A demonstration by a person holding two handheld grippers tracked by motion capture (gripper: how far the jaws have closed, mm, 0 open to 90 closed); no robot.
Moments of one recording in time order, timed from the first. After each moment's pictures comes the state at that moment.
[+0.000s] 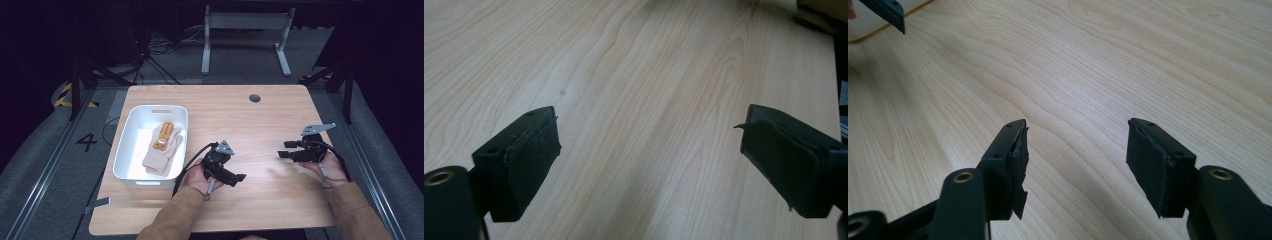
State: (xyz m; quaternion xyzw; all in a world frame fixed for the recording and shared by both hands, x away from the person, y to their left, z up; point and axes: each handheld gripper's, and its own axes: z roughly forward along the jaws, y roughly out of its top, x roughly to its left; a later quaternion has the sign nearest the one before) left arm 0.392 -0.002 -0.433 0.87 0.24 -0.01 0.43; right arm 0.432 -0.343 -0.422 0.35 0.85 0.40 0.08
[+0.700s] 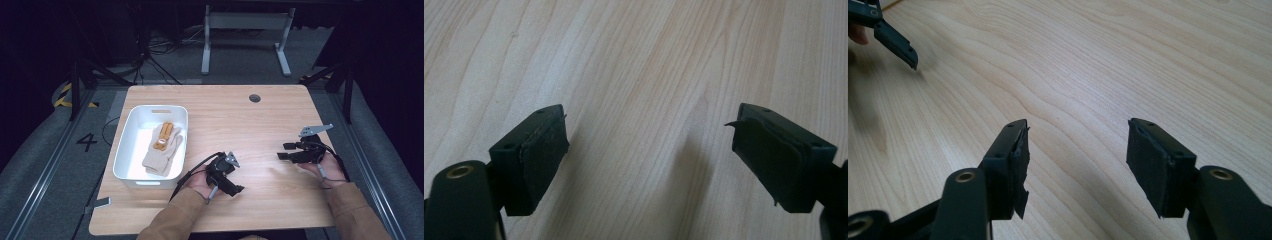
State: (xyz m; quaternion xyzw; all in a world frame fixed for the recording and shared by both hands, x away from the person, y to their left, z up) left arm 0.384 -0.016 -0.453 0.92 0.19 -0.01 0.34; right arm 0.433 -0.343 -0.427 0.35 0.85 0.39 0.08
